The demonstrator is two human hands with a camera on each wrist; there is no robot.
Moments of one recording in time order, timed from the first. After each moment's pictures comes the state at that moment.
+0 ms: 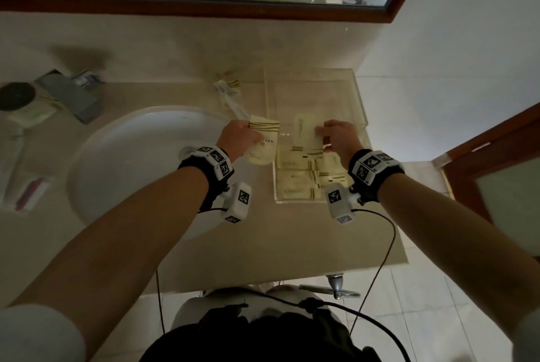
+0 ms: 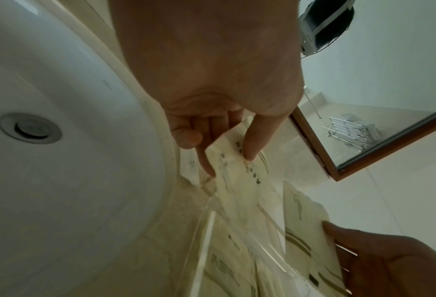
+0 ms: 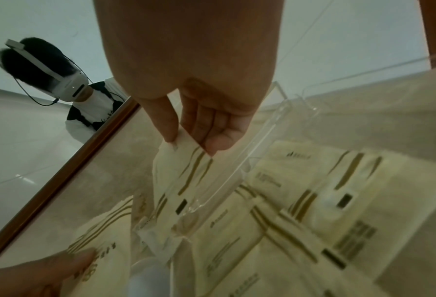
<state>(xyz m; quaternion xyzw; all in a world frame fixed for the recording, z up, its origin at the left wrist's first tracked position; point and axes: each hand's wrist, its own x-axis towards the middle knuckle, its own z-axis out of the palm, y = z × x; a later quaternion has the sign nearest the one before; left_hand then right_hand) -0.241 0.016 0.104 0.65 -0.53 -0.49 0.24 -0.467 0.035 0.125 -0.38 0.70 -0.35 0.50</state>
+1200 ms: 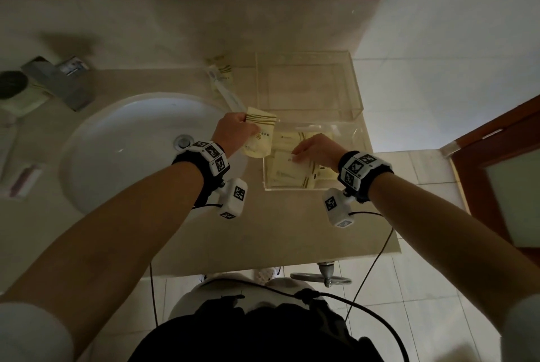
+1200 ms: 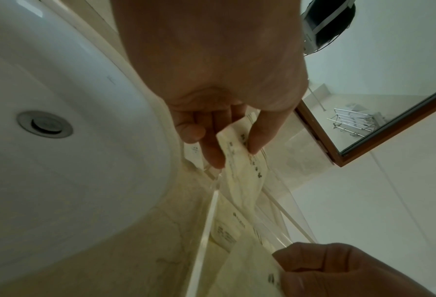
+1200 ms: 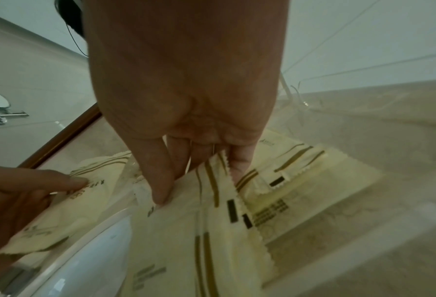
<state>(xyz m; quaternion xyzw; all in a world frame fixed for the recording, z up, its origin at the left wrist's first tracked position) -0.263 0.029 0.092 0.66 -0.53 -0.47 0.26 -0.476 0.058 0.091 -0.54 0.67 -0.07 0.50</state>
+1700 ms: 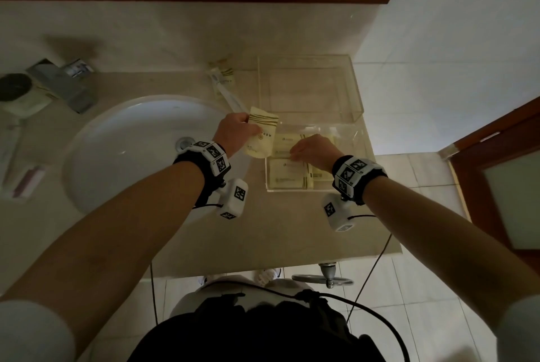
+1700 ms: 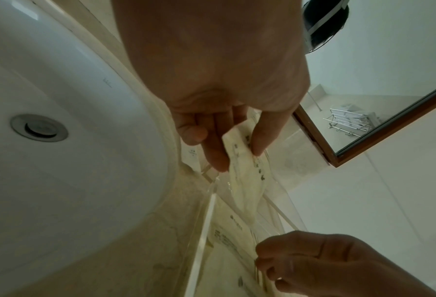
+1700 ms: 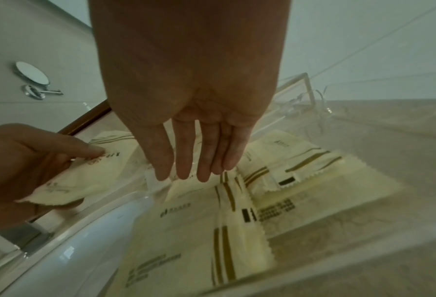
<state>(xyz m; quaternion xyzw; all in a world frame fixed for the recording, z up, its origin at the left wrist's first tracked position) -0.259 0.029 0.097 0.64 -0.54 -0.47 0.27 -0.466 0.058 0.089 -0.60 0.67 -0.08 0.44</state>
